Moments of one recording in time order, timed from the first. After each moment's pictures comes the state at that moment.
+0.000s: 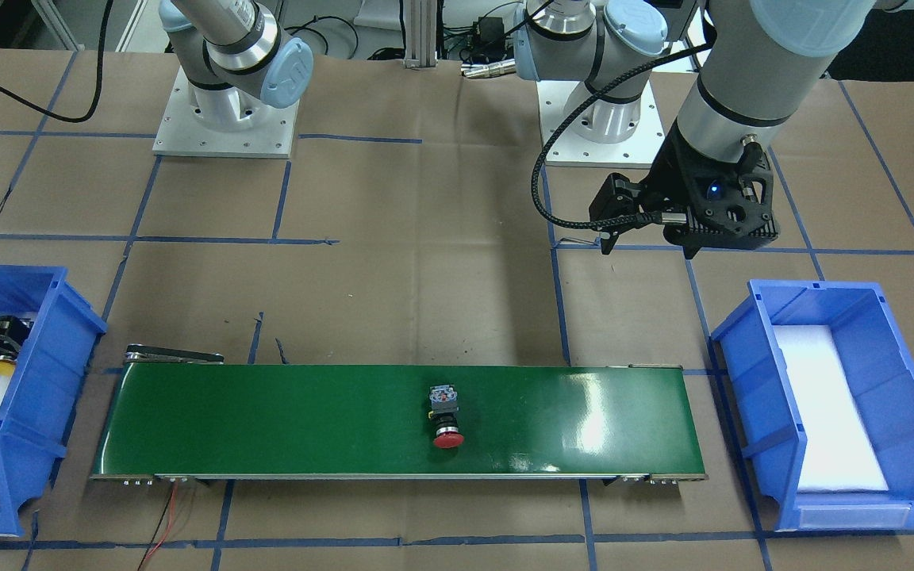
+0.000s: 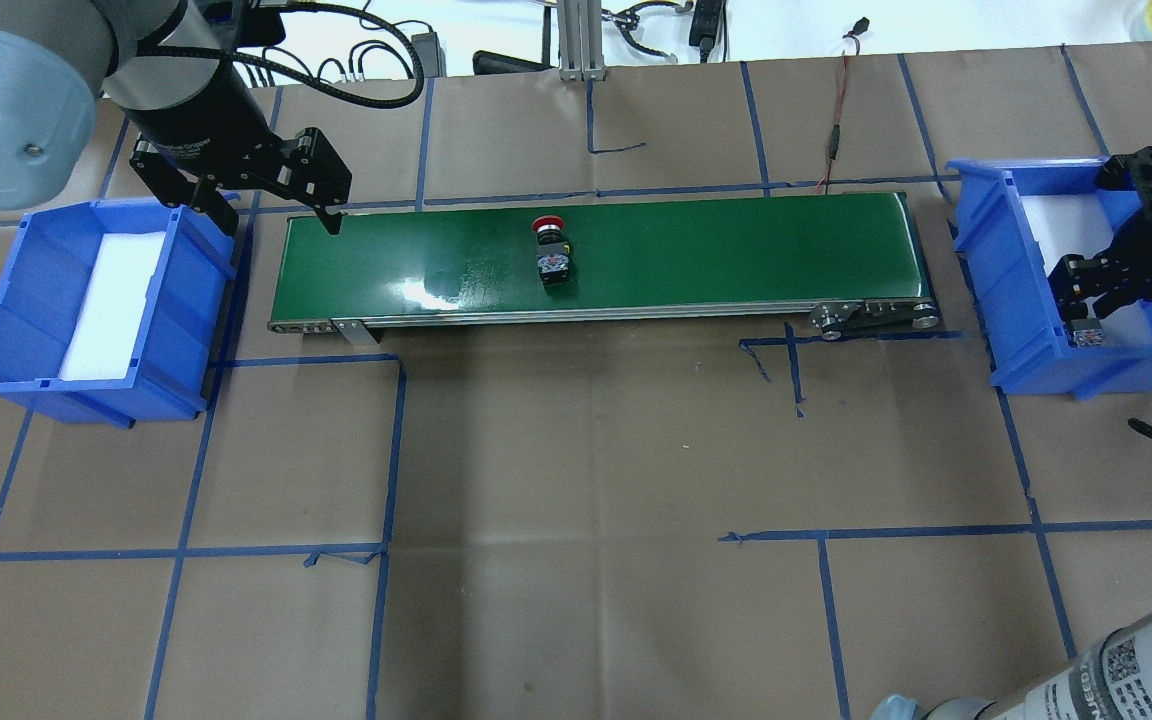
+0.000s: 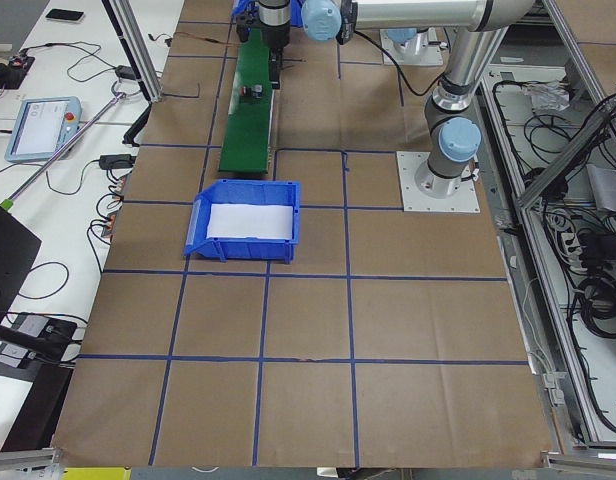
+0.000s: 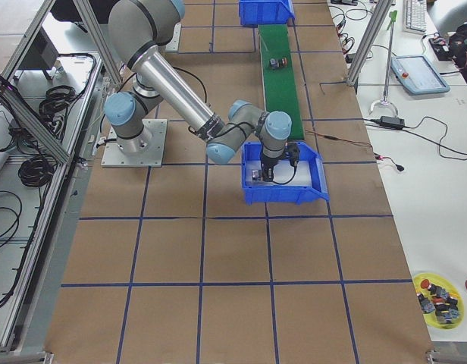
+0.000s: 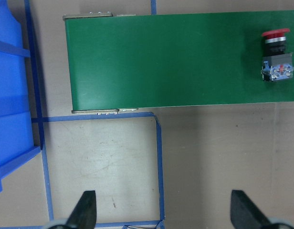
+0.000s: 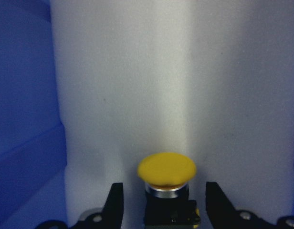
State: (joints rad) left arm -1.54 -1.65 -1.54 -1.51 1.56 0.07; right arm 0.99 -1.18 1.81 -2.17 -1.53 -0.56
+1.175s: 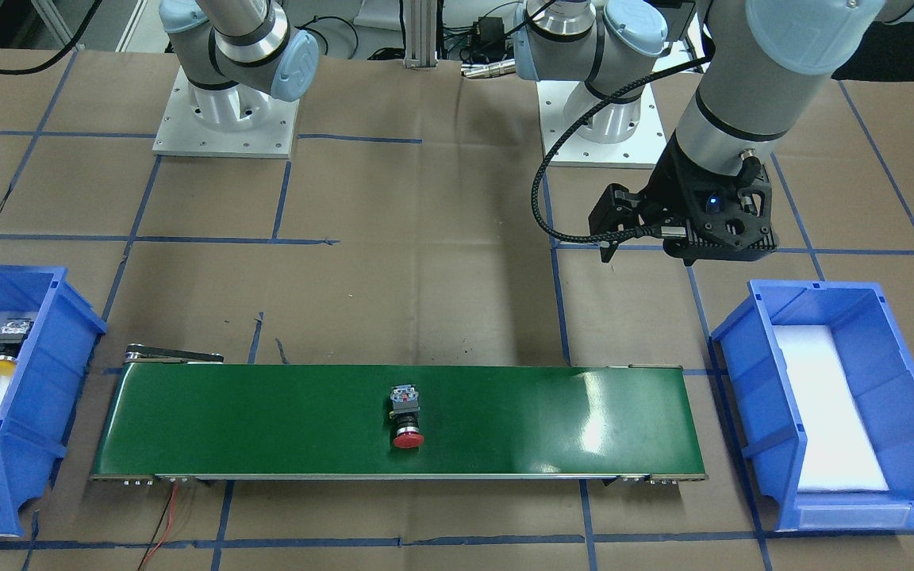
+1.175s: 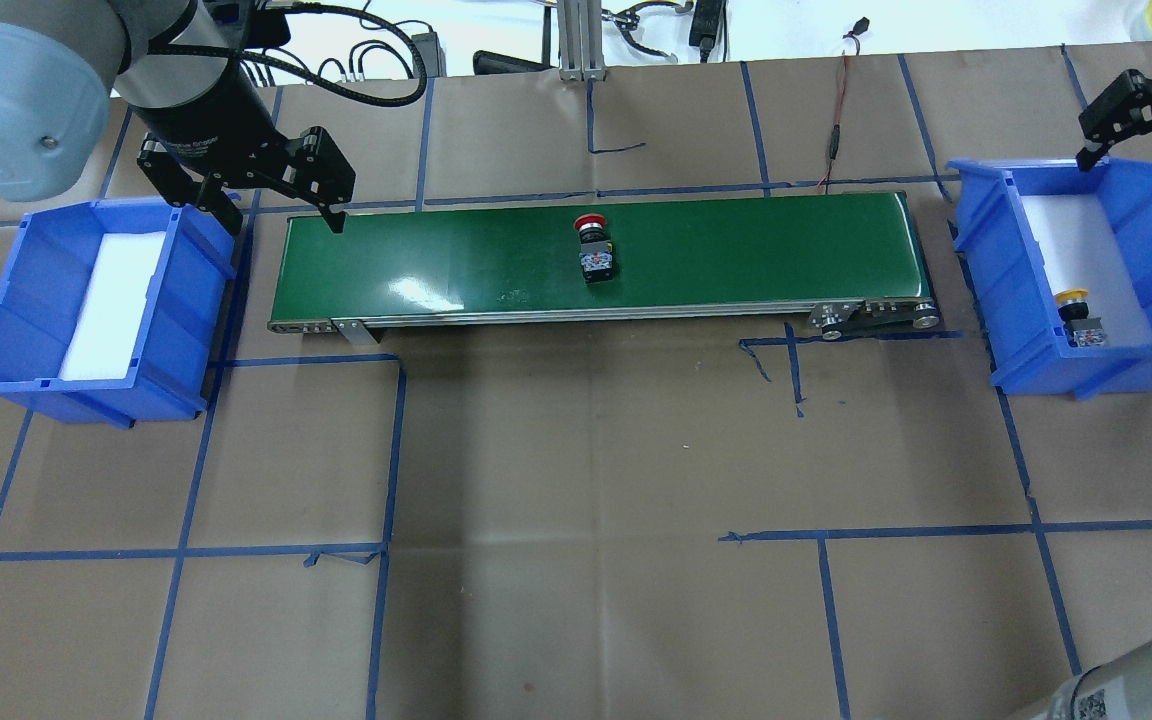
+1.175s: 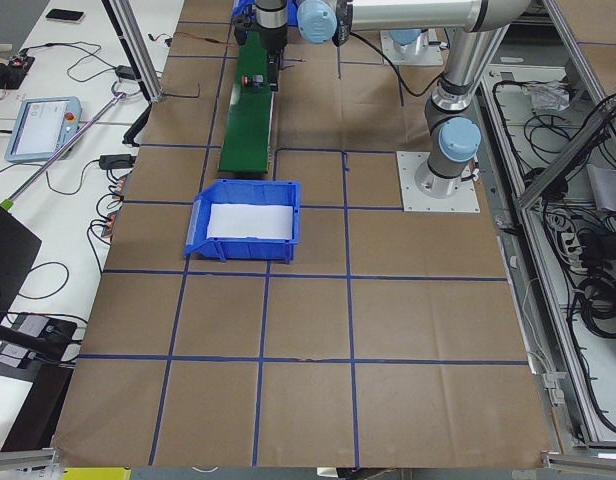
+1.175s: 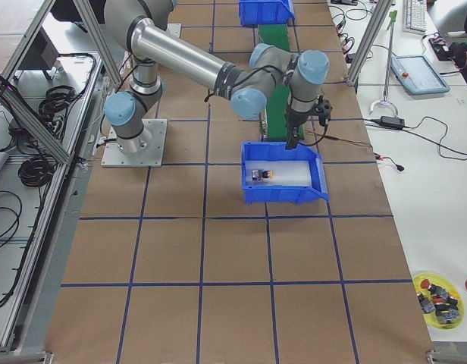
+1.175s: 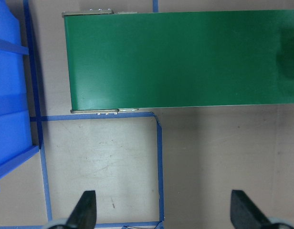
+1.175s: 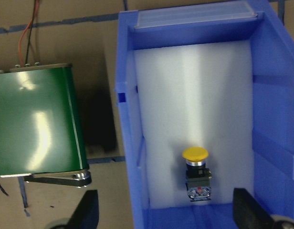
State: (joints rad) left arm -1.55 -1.67 -1.53 -1.51 1.57 0.06; right arm 1.15 -1.24 1.34 -1.64 -1.55 -0.34
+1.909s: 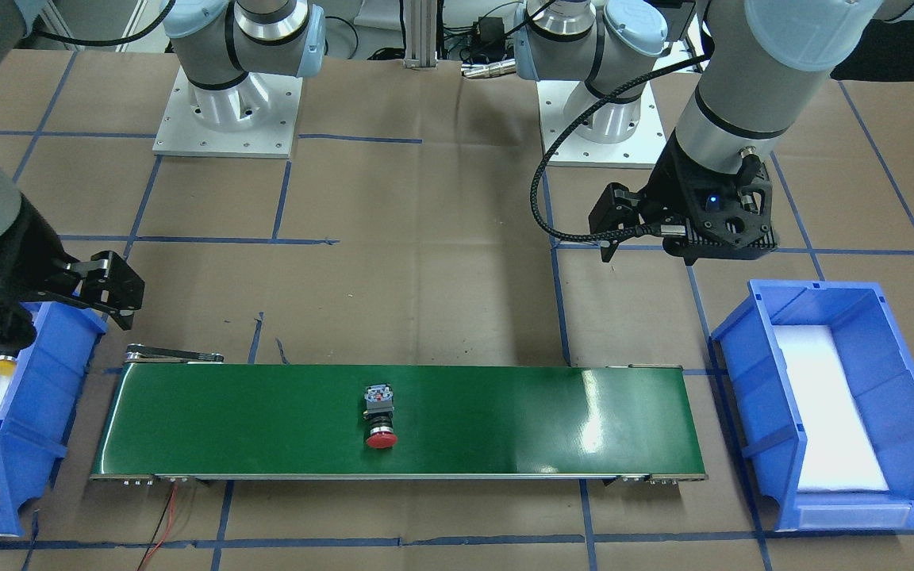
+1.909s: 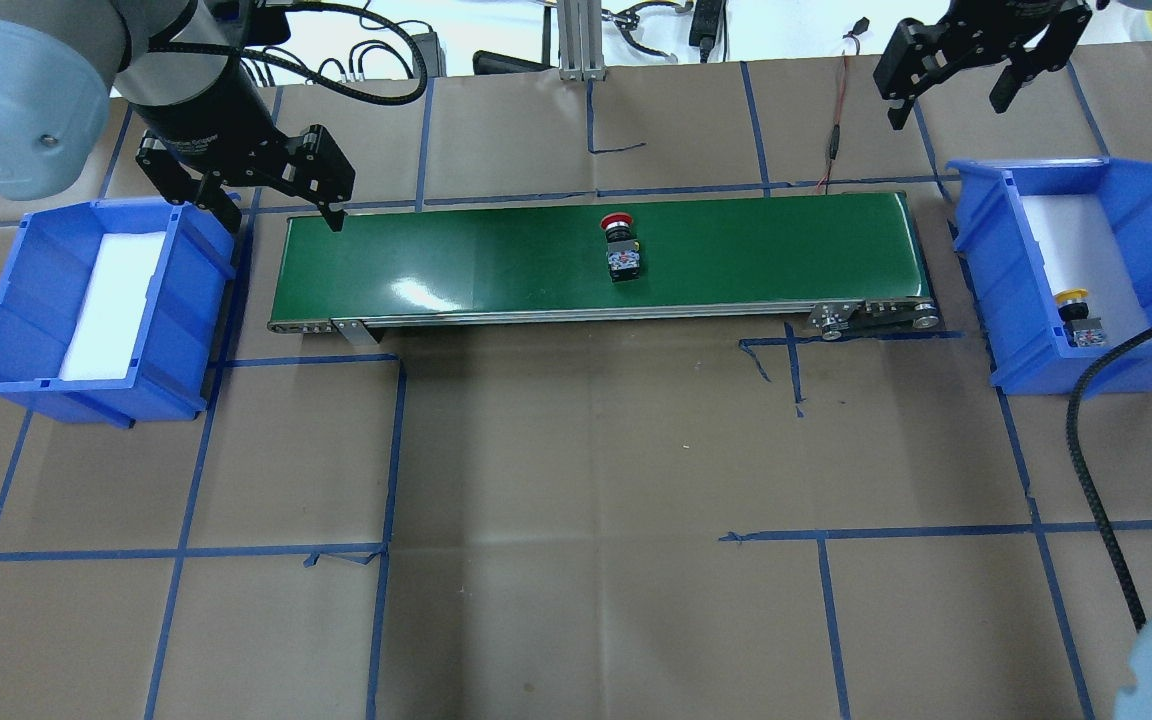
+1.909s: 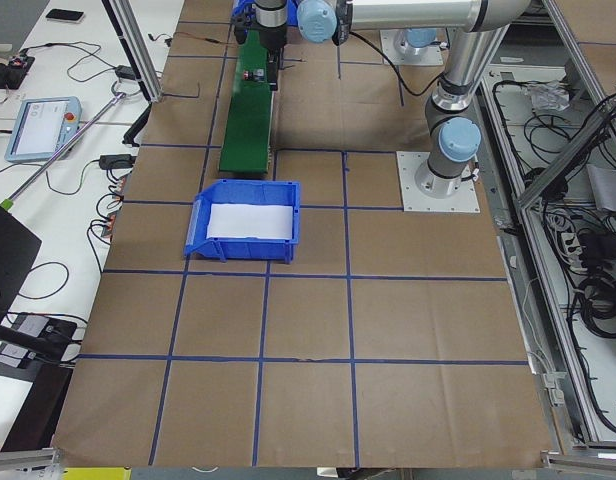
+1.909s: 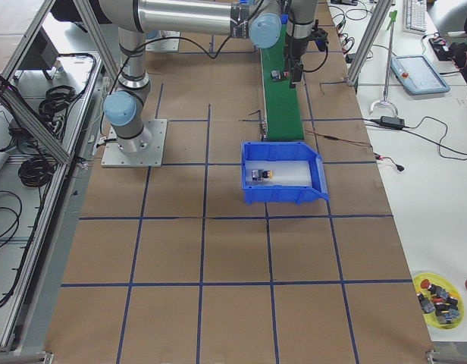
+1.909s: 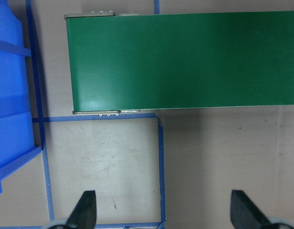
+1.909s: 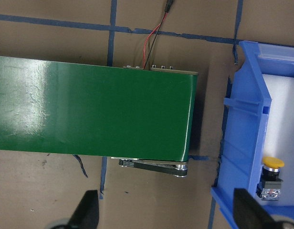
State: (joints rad) left arm -1.55 -1.67 -1.53 -1.51 1.57 0.06; right arm 1.49 -1.29 1.31 -1.61 -1.65 -0.15
